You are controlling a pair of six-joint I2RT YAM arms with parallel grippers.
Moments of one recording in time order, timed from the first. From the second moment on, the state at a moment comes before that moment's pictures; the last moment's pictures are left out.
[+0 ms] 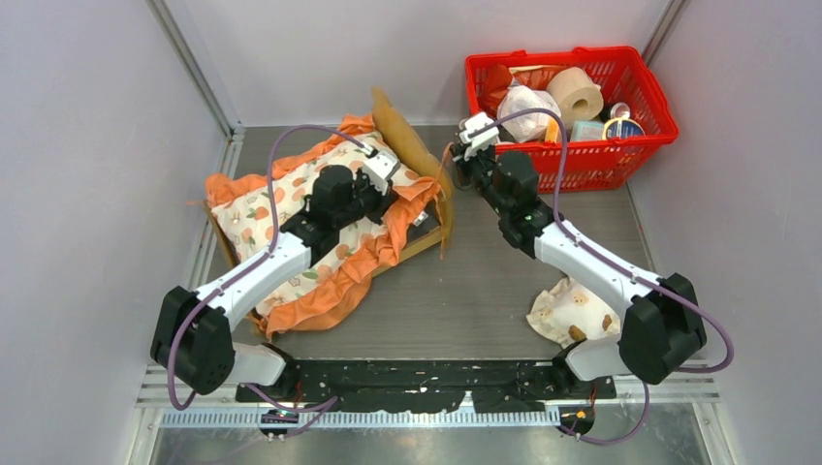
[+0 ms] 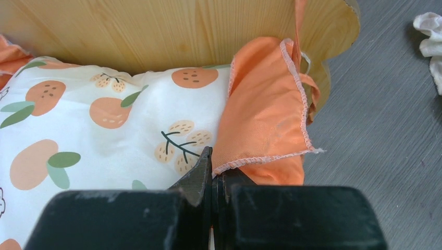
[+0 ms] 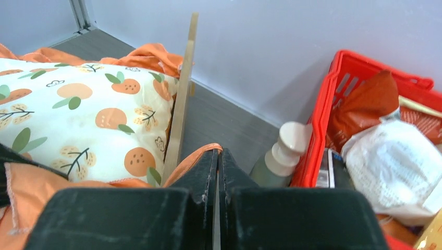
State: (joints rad) left arm -0.53 1.35 0.96 0.08 0.23 0.12; right arm 0.56 1.36 1.00 0.39 0.08 -0.17
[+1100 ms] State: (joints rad) left arm -0.52 1.35 0.96 0.05 0.15 0.13; right arm 0.55 1.13 0.94 -0.05 0.12 0.04
